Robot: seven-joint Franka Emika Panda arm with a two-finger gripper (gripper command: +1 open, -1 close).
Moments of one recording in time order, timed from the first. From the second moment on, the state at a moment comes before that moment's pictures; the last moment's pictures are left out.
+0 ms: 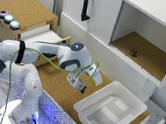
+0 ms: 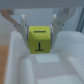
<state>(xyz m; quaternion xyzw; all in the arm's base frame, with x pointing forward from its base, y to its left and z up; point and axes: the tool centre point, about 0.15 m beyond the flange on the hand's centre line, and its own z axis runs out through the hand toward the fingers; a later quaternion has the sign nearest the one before) 0.284 -0.346 0.368 0.96 -0.09 0.24 0.10</state>
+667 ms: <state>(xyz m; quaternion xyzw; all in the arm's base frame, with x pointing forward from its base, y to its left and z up) 0.341 -0.396 0.294 0.99 -0.02 0.15 0.07</state>
